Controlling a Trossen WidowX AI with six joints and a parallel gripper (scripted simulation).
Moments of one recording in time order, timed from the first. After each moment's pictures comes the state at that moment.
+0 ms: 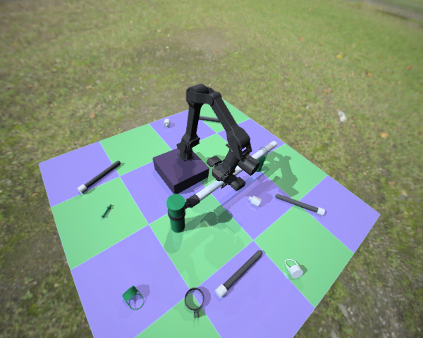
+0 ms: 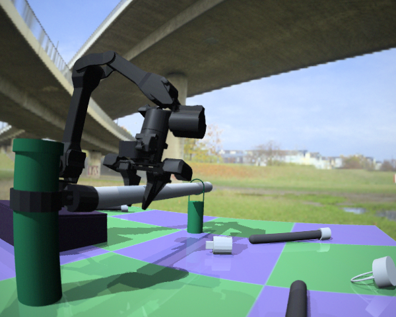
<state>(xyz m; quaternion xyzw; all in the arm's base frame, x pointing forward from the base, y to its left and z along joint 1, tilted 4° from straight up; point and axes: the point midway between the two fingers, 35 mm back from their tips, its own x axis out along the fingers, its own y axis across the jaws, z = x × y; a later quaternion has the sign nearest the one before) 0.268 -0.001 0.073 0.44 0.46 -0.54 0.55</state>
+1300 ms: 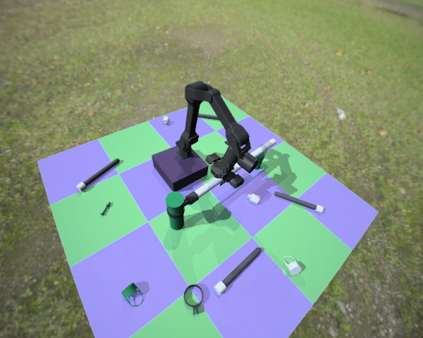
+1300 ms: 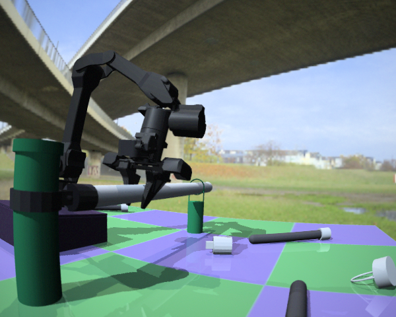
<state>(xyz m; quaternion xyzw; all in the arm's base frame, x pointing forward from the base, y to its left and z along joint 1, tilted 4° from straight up) 0.267 -0.002 0.075 0.44 0.46 -0.54 0.55</state>
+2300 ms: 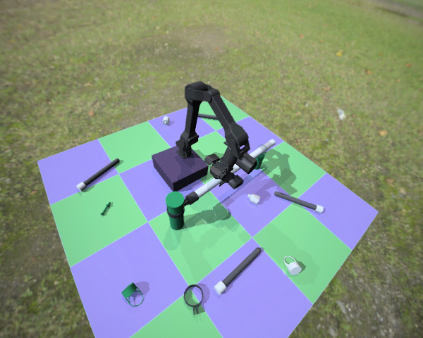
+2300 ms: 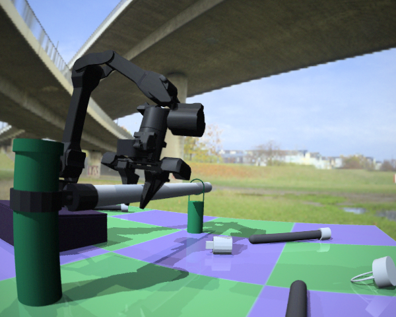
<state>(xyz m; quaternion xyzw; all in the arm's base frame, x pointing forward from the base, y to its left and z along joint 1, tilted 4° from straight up) 0.268 -0.007 0.074 0.44 0.46 -0.54 0.55</state>
